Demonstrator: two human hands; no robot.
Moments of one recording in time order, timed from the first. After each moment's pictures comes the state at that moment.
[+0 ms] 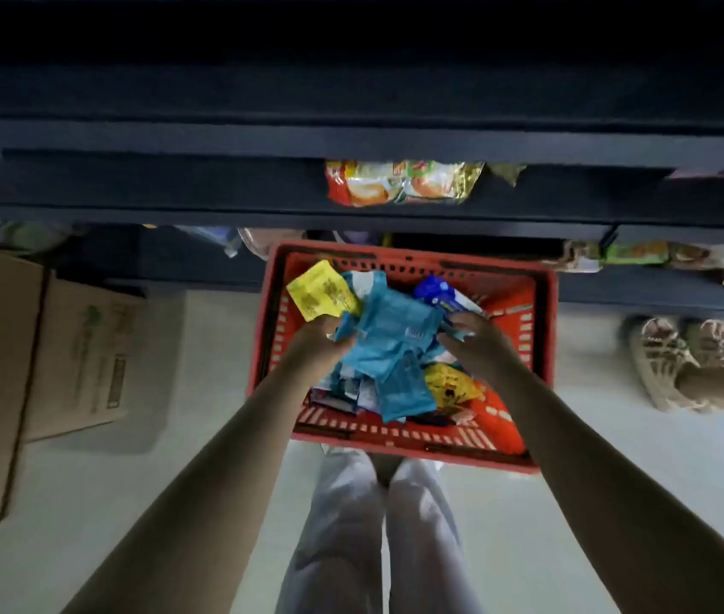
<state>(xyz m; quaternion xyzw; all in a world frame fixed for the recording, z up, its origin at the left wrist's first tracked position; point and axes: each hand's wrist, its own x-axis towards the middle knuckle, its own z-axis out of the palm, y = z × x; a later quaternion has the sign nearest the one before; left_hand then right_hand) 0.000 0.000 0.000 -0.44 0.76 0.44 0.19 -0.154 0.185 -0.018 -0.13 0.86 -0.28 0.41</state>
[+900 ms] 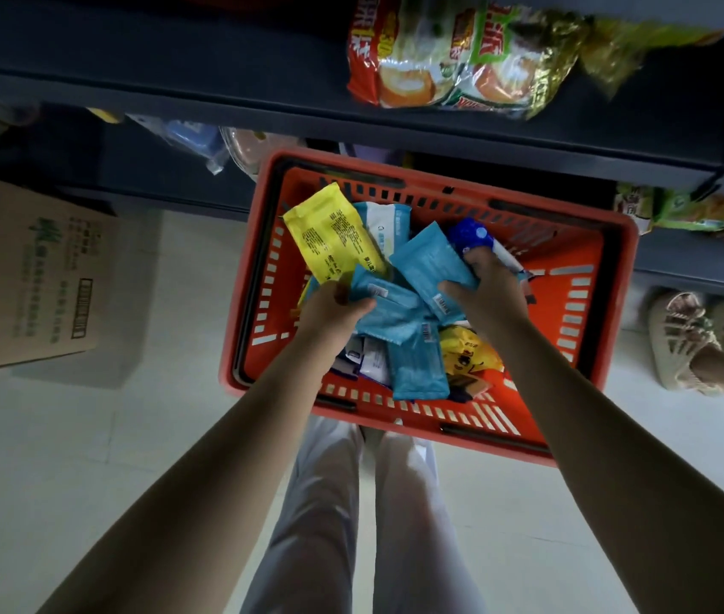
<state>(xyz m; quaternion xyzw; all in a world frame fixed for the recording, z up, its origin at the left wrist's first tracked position) 0.009 0.024 -0.072 -0.55 0.64 0.53 0.12 -0.148 0.154 -0.082 -0.18 0.88 -0.25 0.35</state>
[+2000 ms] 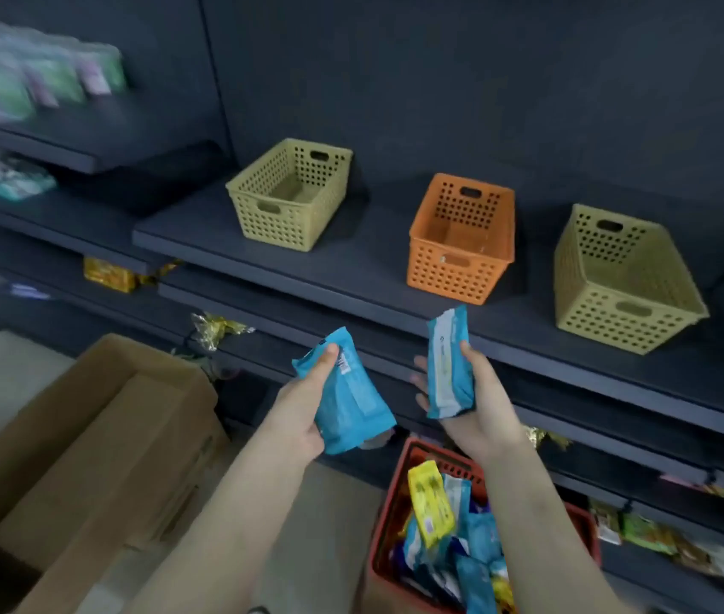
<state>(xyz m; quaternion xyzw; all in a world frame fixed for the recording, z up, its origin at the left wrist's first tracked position) 0.175 -0.132 0.368 -0.50 0.26 0.79 -0.22 0.011 -0.019 0.372 -0.03 0.50 -0.70 0.52</state>
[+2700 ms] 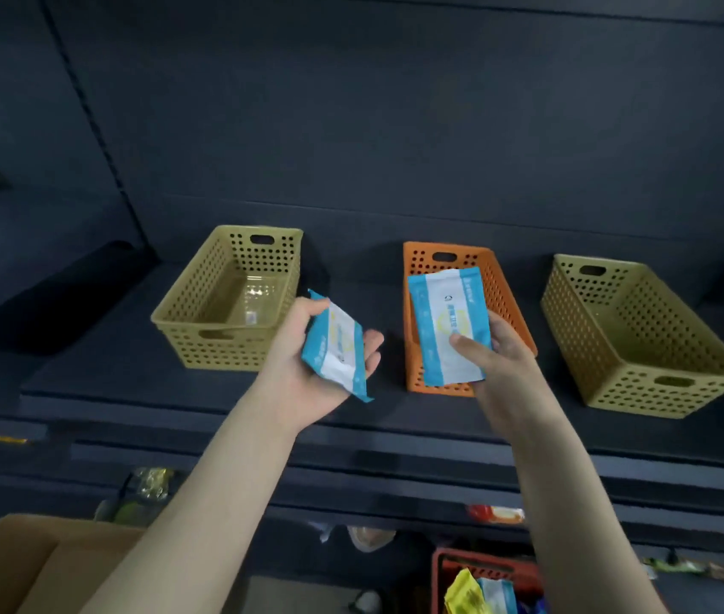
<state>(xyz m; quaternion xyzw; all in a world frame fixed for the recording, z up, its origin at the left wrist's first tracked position) 0.067 -0.340 0.453 -0.26 0.25 0.92 -0.15 -0.074 -0.180 0.435 -0.16 0.58 -0.74 0.28</state>
